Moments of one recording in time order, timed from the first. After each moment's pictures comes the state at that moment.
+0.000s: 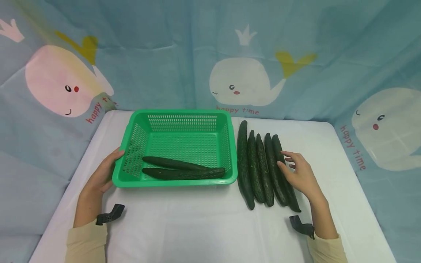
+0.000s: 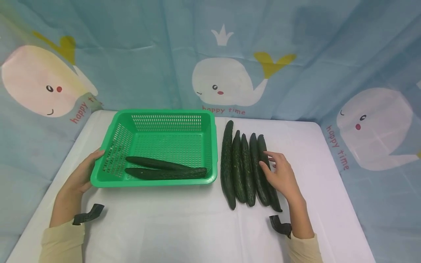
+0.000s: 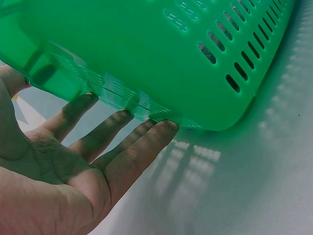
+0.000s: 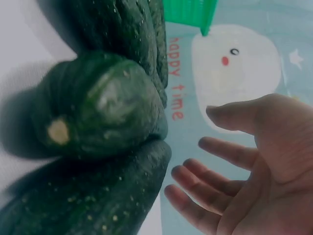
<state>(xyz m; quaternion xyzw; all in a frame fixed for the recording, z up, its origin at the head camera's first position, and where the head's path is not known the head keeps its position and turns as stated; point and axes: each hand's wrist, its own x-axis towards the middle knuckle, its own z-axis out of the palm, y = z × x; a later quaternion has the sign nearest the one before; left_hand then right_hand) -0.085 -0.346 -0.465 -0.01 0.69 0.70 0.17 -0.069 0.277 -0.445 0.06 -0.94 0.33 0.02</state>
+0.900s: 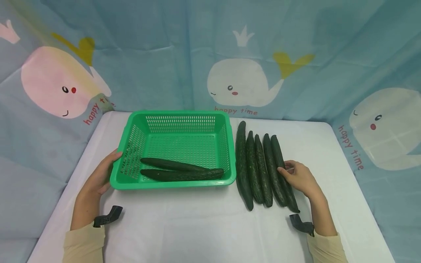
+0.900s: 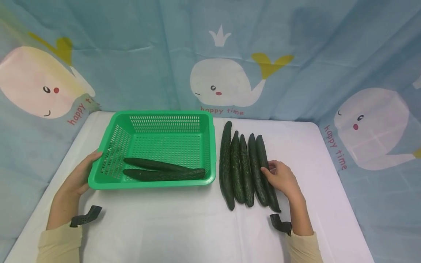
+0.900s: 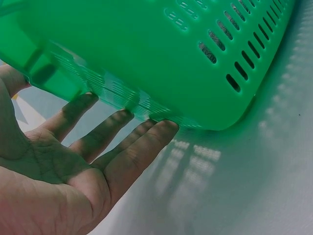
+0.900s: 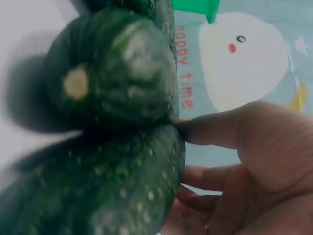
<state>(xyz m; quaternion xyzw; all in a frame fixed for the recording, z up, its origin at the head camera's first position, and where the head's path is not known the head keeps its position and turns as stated) -0.084 -0.344 -0.467 -0.01 0.70 0.70 0.16 -0.074 0.291 -0.450 -0.02 -0.95 0.28 -0.12</state>
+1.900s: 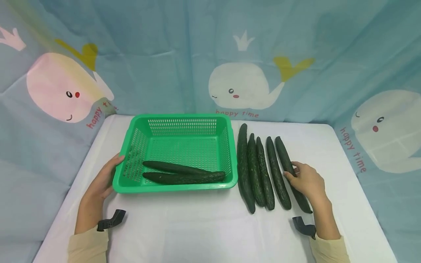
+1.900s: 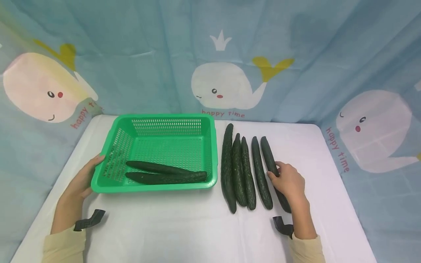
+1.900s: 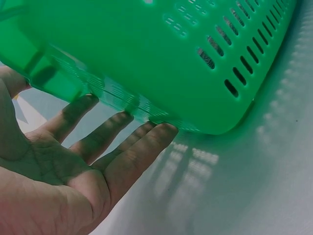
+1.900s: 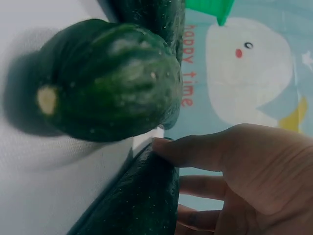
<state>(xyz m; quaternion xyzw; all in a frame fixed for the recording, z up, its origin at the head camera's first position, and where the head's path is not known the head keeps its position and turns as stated) -0.082 -0.342 -0.467 -0.01 0.69 0.71 0.16 -0.072 0.293 -0.444 -0.05 -0.98 0.18 -0.08</state>
